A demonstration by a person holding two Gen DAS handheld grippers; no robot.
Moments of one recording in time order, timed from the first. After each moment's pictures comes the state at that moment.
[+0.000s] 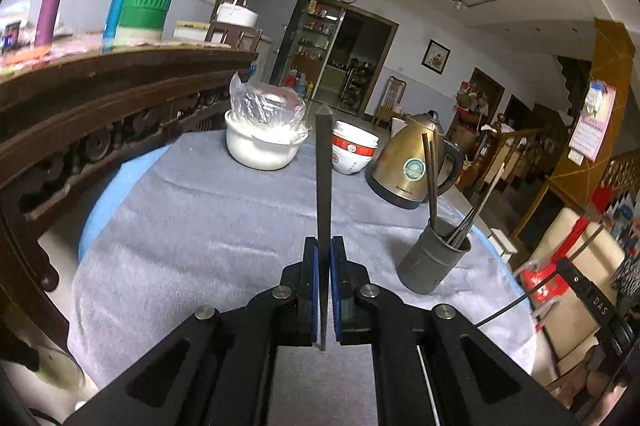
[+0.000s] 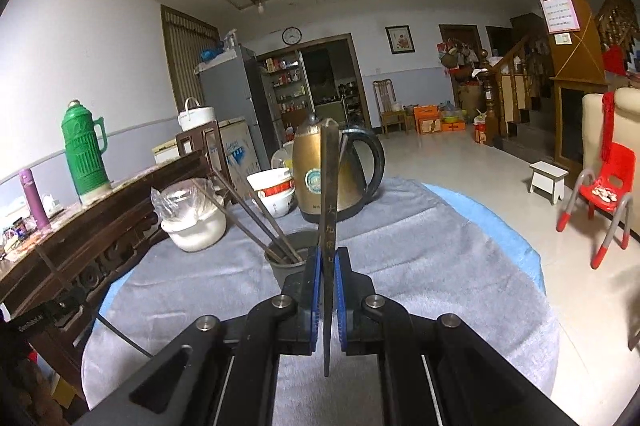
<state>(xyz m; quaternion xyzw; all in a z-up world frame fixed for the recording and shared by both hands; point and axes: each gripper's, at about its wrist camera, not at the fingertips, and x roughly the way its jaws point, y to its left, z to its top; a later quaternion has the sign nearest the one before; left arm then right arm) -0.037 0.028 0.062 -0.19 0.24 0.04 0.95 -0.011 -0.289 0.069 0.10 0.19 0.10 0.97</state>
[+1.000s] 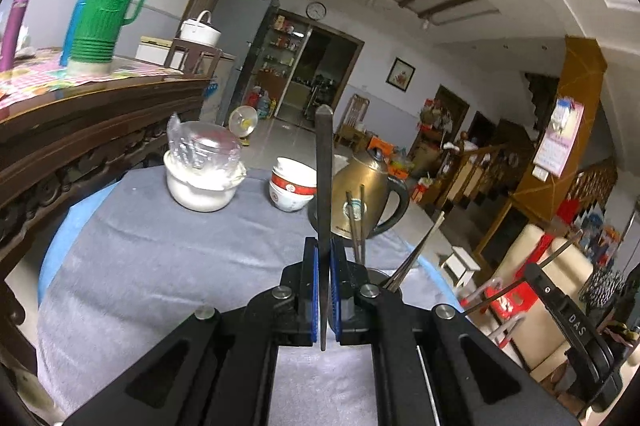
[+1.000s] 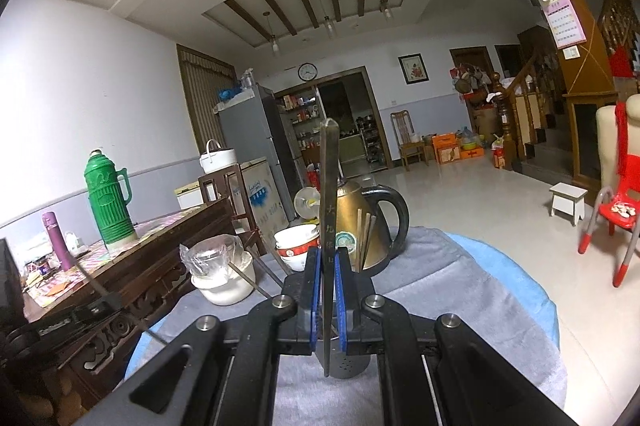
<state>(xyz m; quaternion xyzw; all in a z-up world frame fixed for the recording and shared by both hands) 0.003 -0.011 0.124 -0.19 0.20 -0.02 0.96 -0.004 -0.301 0.121 0.13 0.13 0.13 0.97</state>
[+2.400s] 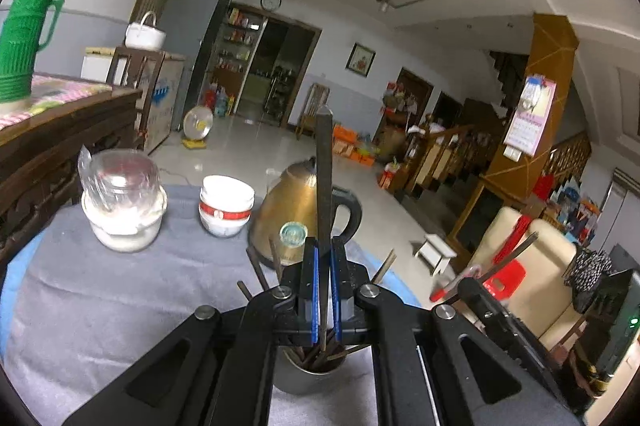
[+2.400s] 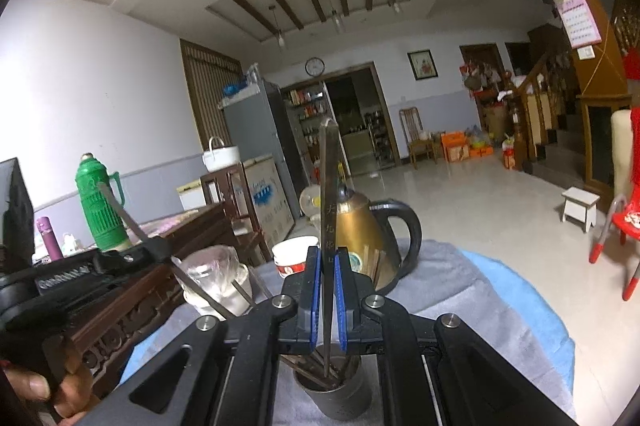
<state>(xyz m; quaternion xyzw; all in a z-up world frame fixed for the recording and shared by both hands) 0.111 -0.068 0.163 -0.16 0.21 -0.09 0.96 0.080 -0.294 0.130 0.12 0.14 0.15 0.97</state>
